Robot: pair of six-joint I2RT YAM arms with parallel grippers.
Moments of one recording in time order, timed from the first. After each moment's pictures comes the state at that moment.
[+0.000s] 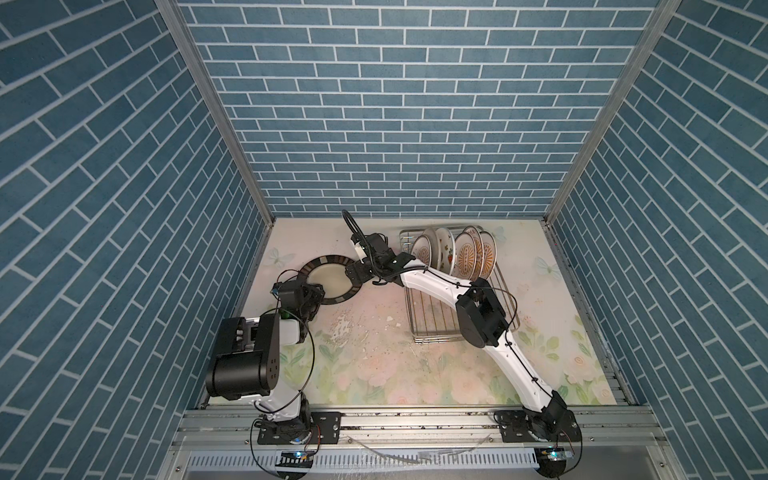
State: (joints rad) left arm 0.10 1.58 0.45 0.56 0.20 -1.08; right arm 0.92 2.50 2.19 -0.39 -0.02 0.18
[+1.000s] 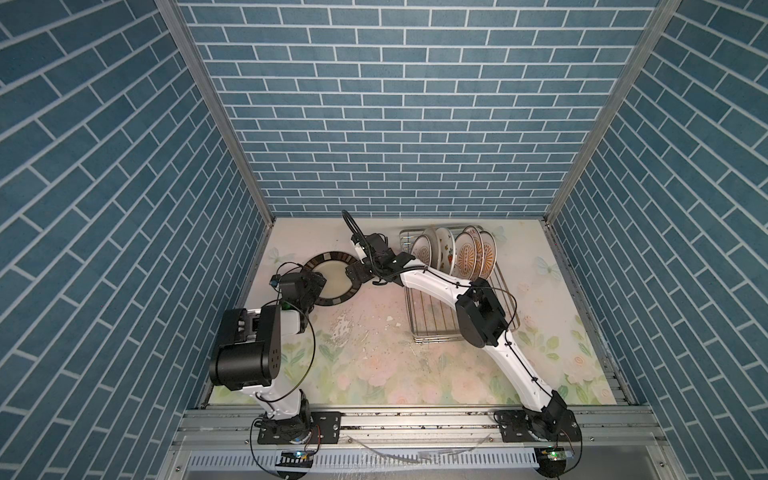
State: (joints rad) left arm 0.10 1.64 0.54 0.50 0.09 -1.01; right arm 0.92 2.50 2.19 -0.40 -0.01 0.18
